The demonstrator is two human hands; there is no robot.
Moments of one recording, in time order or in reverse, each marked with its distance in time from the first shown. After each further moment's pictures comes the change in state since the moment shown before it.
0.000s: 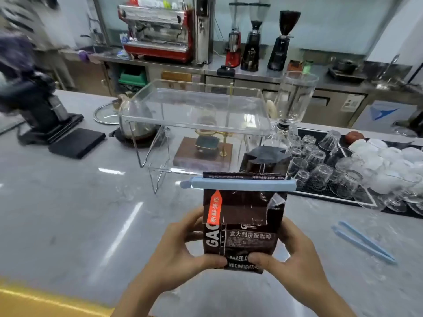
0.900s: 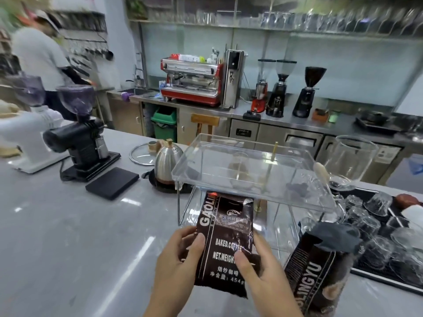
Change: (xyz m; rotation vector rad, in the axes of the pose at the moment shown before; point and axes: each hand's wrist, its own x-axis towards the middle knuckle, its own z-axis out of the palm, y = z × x) left_hand 0.066 -0.023 -0.078 -0.314 0.523 -0.270; right_hand 0.121 -0.024 0.114 0.093 -0.104 0.070
